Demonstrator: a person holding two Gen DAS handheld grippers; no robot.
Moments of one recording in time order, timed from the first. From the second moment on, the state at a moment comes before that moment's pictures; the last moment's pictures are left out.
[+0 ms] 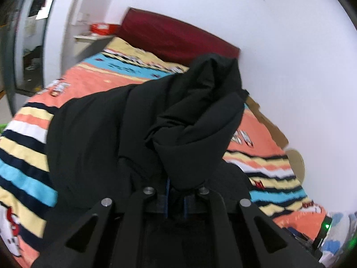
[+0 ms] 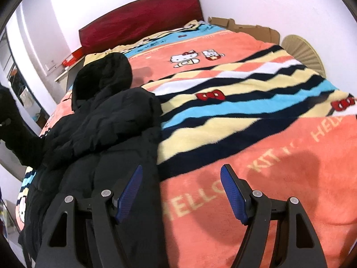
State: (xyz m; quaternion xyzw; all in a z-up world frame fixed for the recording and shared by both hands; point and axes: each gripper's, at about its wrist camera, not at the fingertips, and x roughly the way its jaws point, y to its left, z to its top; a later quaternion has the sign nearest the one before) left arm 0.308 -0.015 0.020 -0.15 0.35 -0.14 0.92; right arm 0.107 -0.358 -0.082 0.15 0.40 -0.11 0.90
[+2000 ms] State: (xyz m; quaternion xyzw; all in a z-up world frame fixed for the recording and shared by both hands) left arm 0.390 0.079 -0.042 0.00 0.42 -0.08 0.91; right arm 0.281 -0.147 -0.052 -0.02 0.41 0.04 0.91
